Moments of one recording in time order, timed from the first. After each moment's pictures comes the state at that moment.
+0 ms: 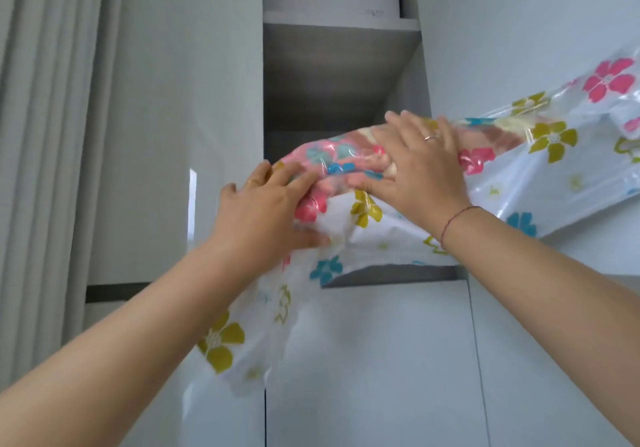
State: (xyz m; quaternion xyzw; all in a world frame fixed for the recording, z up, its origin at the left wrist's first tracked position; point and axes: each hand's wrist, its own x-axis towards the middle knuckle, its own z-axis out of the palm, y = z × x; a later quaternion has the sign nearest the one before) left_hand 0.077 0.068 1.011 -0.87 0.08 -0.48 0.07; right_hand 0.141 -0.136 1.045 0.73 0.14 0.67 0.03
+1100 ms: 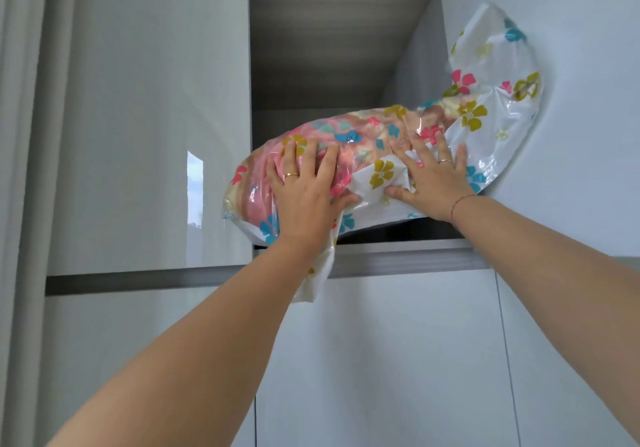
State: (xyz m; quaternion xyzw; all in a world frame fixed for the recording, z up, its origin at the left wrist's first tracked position) left_hand 0.270 0.026 1.003 -0.77 0.04 -0.64 0.02; right_hand 0.324 -0.192 1.036 0.86 0.09 0.50 0.03
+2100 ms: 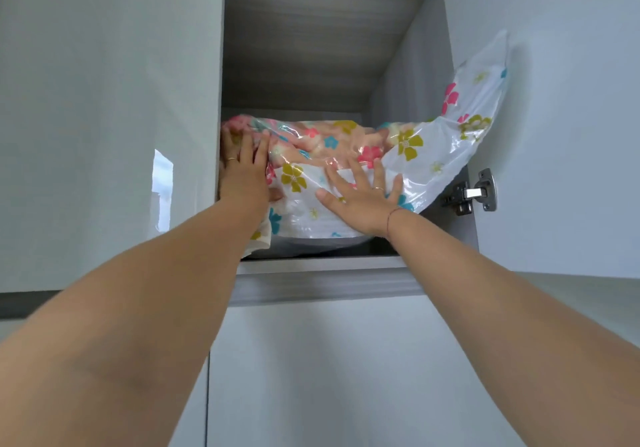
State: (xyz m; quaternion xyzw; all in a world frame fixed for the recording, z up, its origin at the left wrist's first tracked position) left_hand 0.361 0.091 1.060 -0.83 -0.10 -0.53 0.13; right_hand 0.365 -0.102 1.034 0.91 0.14 0.39 -0.05
